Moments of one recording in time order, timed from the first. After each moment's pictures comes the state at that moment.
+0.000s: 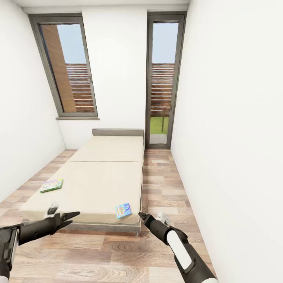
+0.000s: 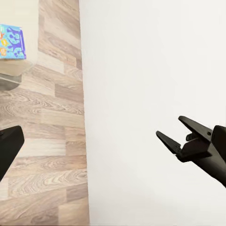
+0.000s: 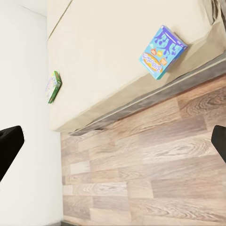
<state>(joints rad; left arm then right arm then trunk) -0.46 0.20 0.66 -1.05 -0.31 0.98 -1.36 -0.43 0.17 0.17 -0.86 -0.87 0.38 -0.01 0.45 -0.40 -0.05</state>
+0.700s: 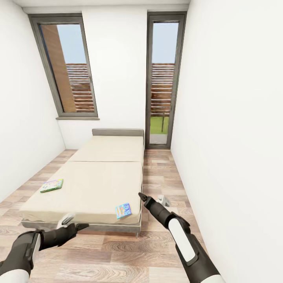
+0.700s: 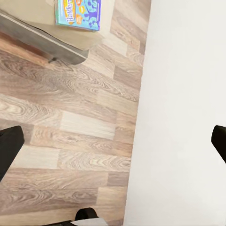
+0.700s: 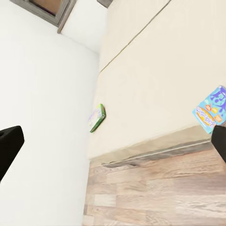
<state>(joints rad) -0.51 0.13 0.66 -0.79 -0.28 0.83 -0.90 -0.43 0.17 0.18 -1.09 -0.86 0.36 0.03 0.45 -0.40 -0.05</state>
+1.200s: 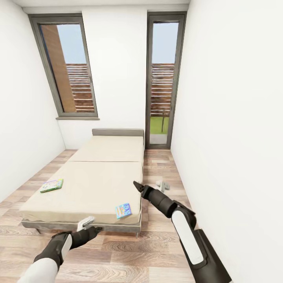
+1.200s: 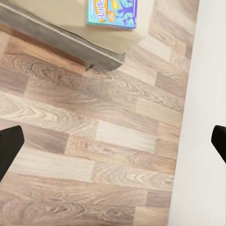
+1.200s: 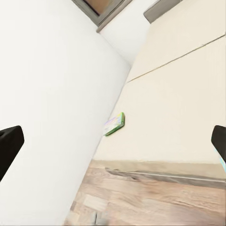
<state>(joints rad) -0.61 0.02 0.64 -0.47 -0.24 0.47 -0.45 -0.40 0.15 0.25 -1.45 -0.75 0.52 -0.01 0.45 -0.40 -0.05</state>
